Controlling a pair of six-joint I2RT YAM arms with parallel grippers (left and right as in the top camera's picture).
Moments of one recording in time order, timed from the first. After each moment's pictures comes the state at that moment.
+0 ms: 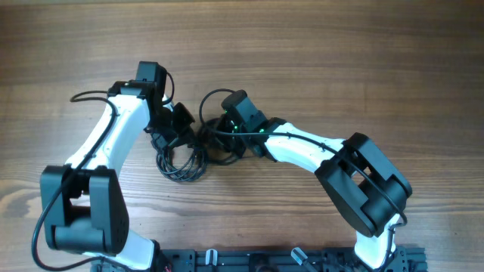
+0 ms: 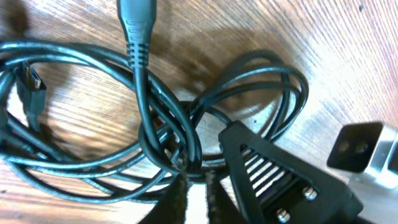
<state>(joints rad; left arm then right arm) -0.09 1.72 1.17 -0.98 0.38 -0.72 0.74 2.00 1.13 -0.03 -0.38 1.38</state>
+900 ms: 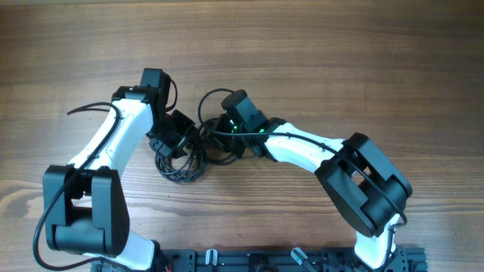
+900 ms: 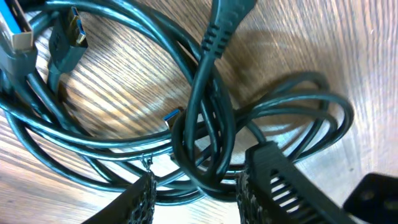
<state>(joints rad) -0.11 1.71 1.12 -0.97 0.33 -1.02 0.74 2.00 1.13 -0.02 -0.39 1.36</state>
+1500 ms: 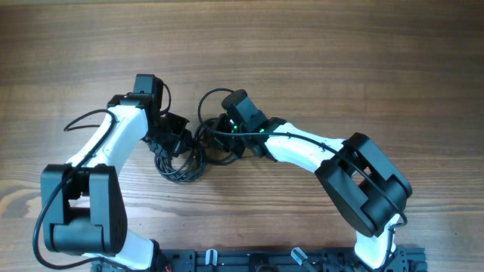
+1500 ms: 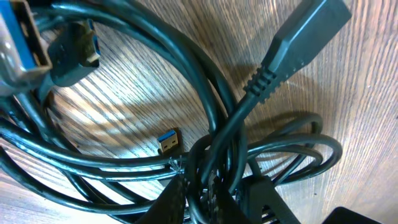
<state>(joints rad) -0.06 1.71 1.04 -0.86 0.38 -1.16 0.74 2.00 1.13 -0.02 -0.40 1.36</state>
